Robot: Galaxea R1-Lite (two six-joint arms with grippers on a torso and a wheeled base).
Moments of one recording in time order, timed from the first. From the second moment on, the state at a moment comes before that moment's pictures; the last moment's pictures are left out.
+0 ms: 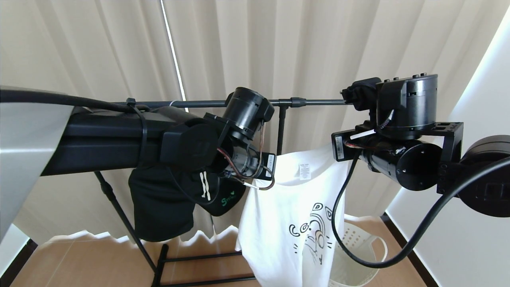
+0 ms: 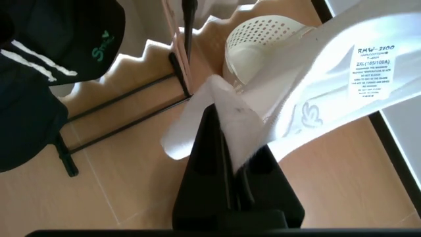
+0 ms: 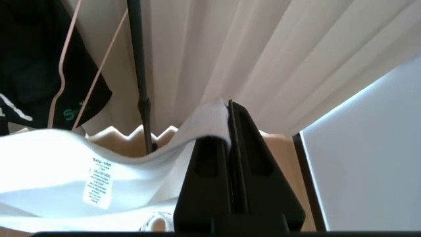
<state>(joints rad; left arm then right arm) -0.71 2.06 -1.65 0.33 0.20 -0.28 0.62 1.73 -1.13 -0.25 -0.67 0.05</state>
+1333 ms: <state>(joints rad) -0.62 2.15 -1.78 0.27 0.20 -0.18 0.57 1.70 -1.07 -0.26 -0.67 -0.02</state>
